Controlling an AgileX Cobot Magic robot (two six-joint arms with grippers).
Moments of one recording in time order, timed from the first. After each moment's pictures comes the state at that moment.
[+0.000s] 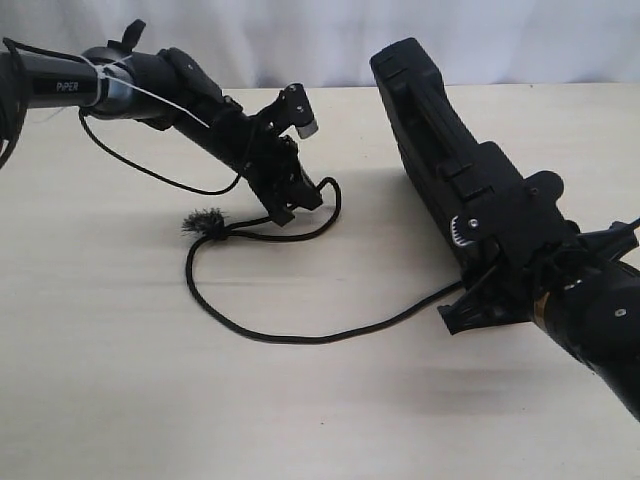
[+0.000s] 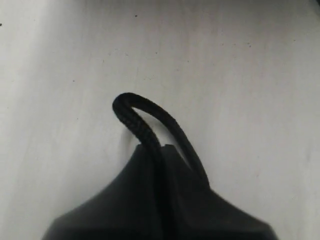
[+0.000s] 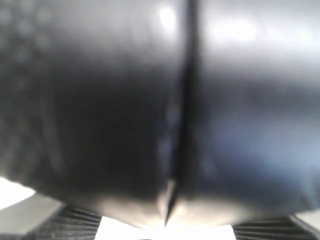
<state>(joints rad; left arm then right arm) -0.22 2.38 -1.72 -0.89 0.84 1.57 0.68 1.44 -0.44 -1.76 0.58 1.82</state>
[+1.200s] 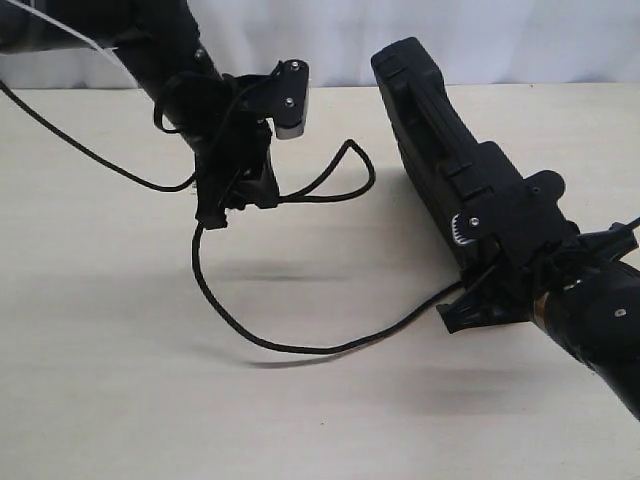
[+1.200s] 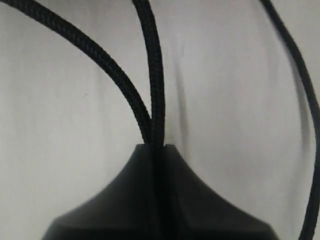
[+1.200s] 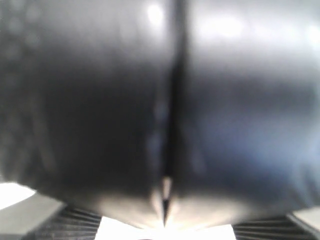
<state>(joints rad) -0.32 1.96 -1.50 -0.38 0.98 1.41 0.68 1.44 -0.44 -1.76 0.57 1.85</state>
